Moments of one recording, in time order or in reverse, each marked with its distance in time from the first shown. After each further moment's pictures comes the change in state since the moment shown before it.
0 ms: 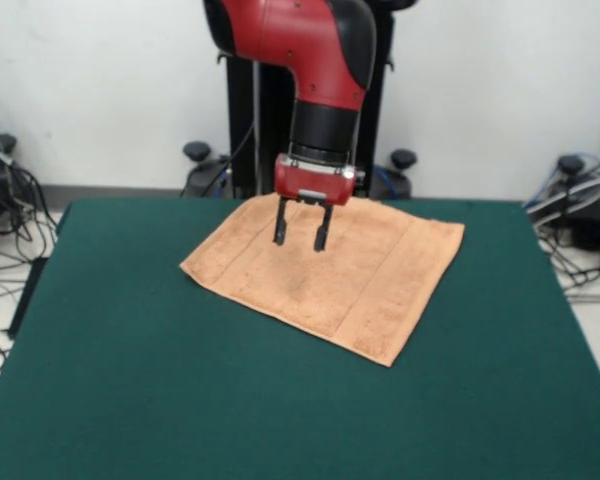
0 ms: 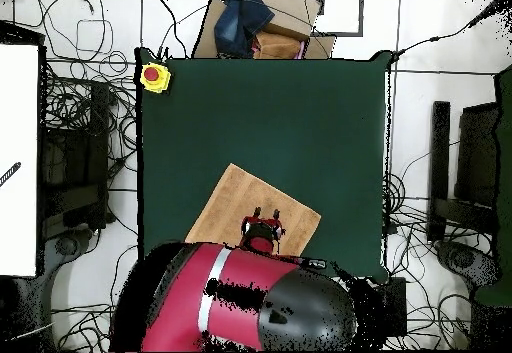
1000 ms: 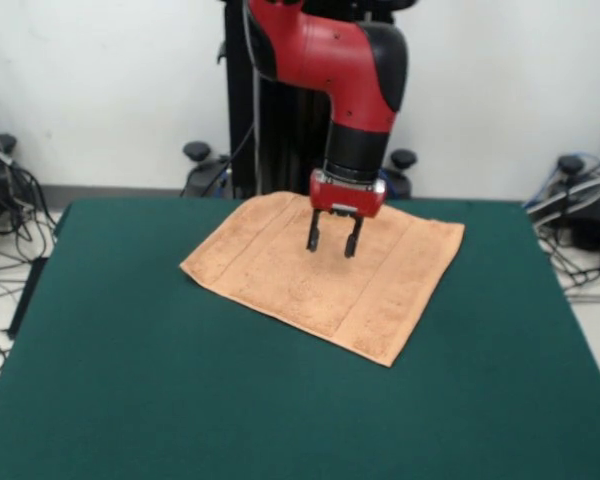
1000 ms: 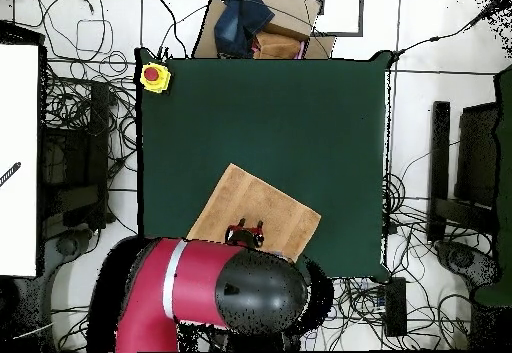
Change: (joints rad) arm 0.110 0.111 0.018 -0.016 0.114 0.048 0.000
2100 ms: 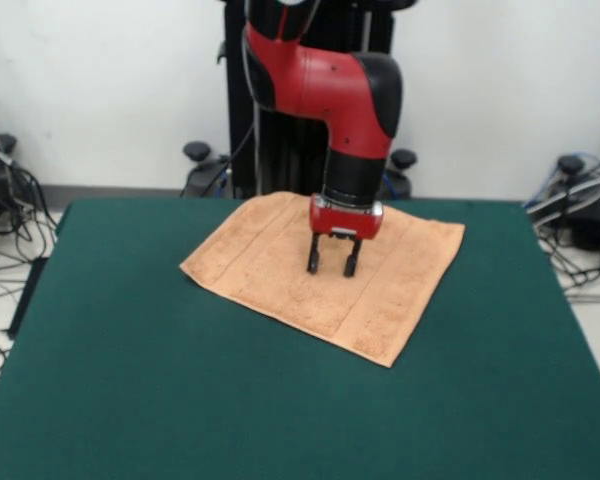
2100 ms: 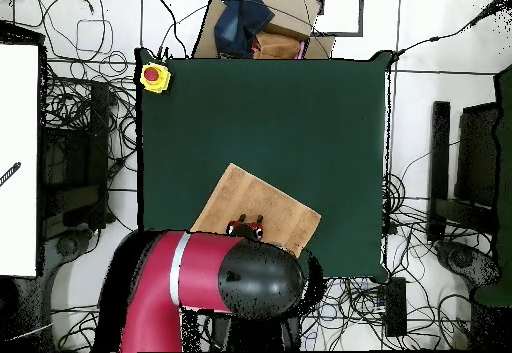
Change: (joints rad) arm 0.000 0.083 0.003 -0.099 -0.019 0.001 0.000
